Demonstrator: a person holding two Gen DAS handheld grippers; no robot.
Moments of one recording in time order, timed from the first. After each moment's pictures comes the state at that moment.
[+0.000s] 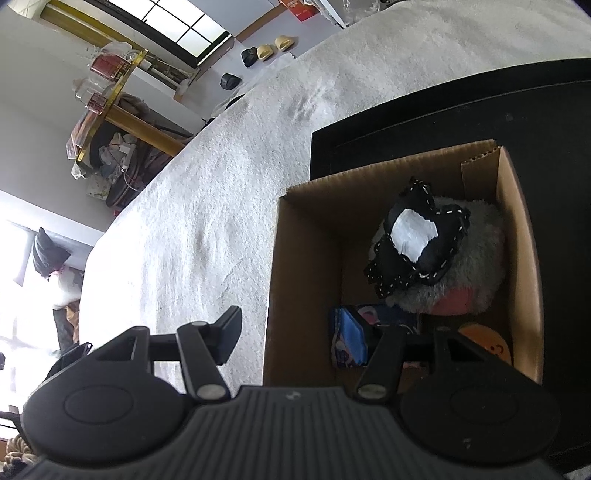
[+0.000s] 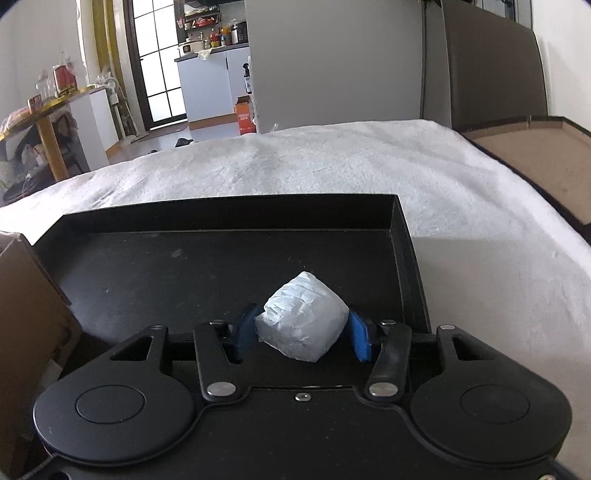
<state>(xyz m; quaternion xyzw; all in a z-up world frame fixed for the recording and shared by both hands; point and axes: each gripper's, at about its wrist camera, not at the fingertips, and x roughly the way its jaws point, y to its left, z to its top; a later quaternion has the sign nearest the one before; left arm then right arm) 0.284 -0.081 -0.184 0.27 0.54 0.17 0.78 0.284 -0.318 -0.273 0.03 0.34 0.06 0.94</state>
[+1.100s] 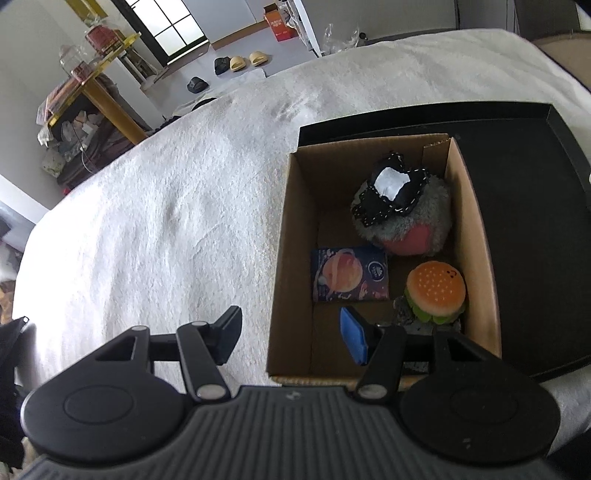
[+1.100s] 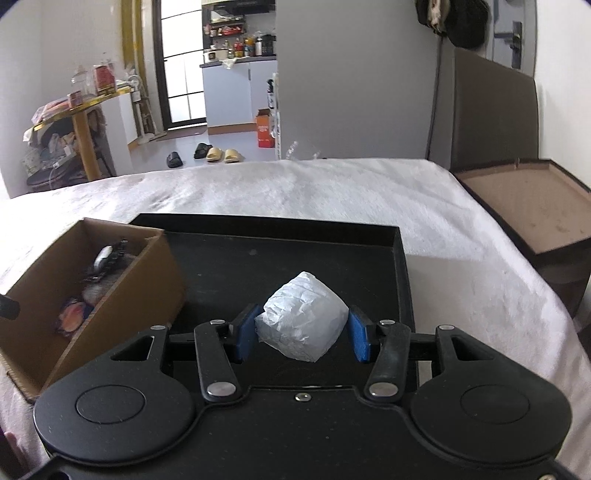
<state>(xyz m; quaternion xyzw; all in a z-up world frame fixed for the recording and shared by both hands) 0.205 -0.036 -0.143 0.15 0.53 0.08 0.83 0.188 -0.280 -0.189 -0.01 0.32 0.07 0.95</state>
